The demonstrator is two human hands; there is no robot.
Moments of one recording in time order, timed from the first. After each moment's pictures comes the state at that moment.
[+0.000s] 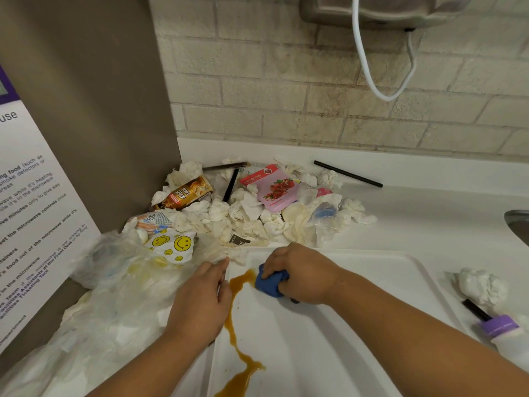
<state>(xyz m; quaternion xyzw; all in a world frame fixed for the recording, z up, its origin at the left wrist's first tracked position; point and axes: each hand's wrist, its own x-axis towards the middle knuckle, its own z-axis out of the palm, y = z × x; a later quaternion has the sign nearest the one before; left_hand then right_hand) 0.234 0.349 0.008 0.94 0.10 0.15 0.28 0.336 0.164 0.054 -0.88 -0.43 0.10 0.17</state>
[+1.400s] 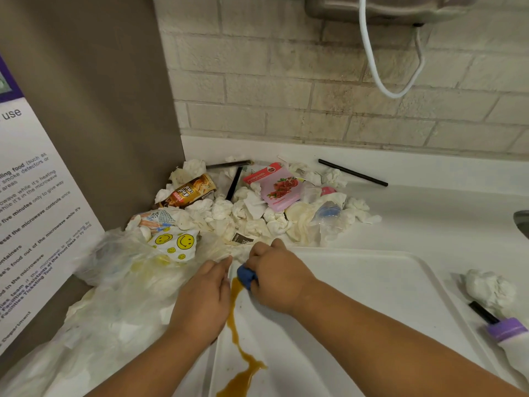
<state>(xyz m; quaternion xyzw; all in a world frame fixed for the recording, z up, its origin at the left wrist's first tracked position) 0.234 0.350 0.008 0.94 0.11 0.14 0.28 0.313 0.211 0.053 -0.90 -0.42 0.08 0.05</state>
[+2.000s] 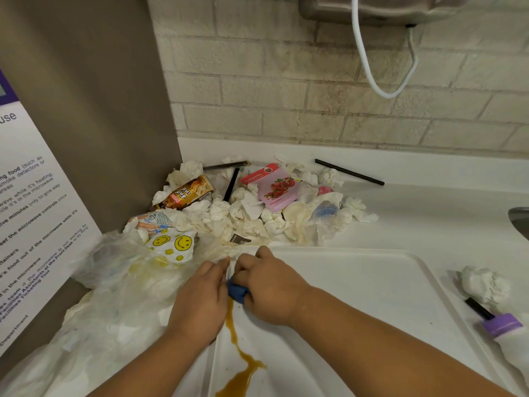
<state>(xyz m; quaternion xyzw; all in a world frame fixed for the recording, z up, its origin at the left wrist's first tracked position) 0.234 0.353 0.005 0.94 0.10 0.14 0.28 0.300 0.213 0.052 -0.87 -0.48 0.10 0.07</state>
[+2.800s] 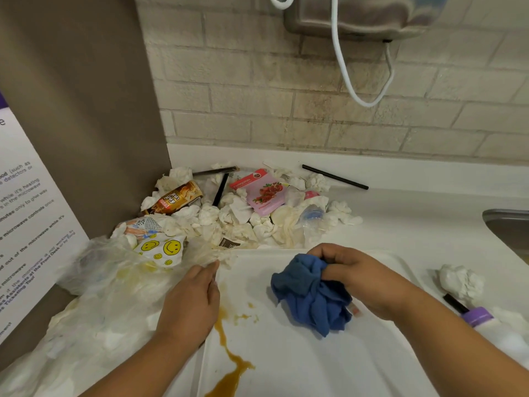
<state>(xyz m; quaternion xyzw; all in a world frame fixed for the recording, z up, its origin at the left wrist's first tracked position) 0.235 0.350 0.006 0.95 0.10 0.15 0.26 0.301 0.085 0.104 -0.79 -0.16 0.28 0.52</state>
